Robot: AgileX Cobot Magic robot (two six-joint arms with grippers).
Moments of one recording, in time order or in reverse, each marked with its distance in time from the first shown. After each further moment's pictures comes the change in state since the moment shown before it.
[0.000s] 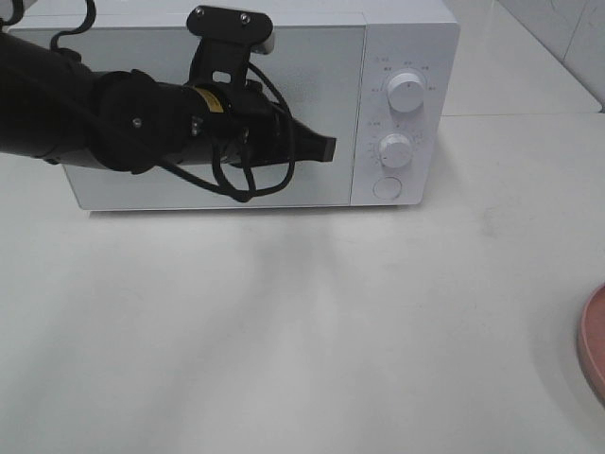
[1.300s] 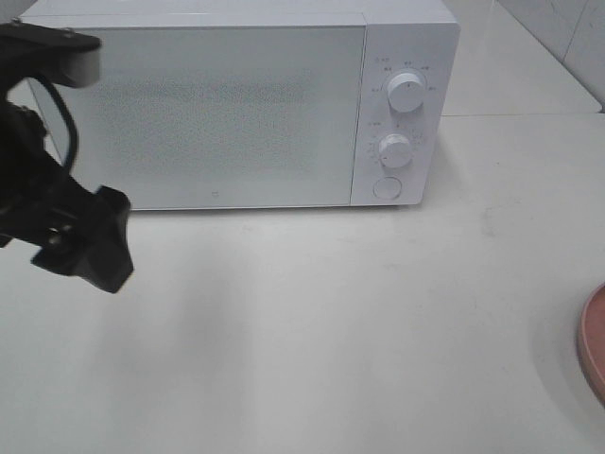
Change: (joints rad) left arm 0.114 -0.508 0.034 0.290 1.266 -0.282; right arm 0.000 0.000 0.000 0.000 0.000 0.000
